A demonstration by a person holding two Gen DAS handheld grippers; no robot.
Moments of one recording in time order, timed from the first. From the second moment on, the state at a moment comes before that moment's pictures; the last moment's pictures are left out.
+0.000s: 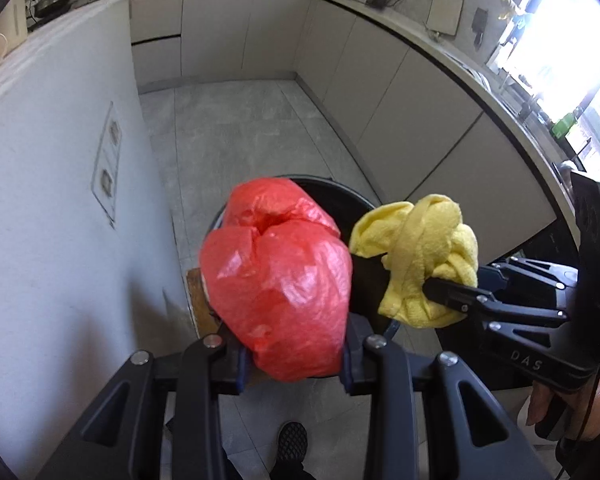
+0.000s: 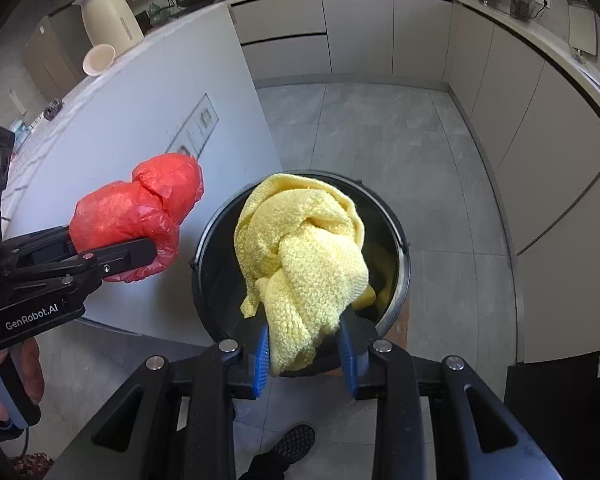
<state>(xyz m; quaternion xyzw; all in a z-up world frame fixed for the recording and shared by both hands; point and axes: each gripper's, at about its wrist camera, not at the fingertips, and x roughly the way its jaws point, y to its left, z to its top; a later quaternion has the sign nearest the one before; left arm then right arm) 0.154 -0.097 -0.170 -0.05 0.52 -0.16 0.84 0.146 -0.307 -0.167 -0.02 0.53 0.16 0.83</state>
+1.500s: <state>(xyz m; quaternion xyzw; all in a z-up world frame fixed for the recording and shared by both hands) 0.158 -0.104 -0.152 -0.01 0.49 -0.07 0.87 0.181 -0.327 -0.168 -0.07 0.52 0.10 0.85</state>
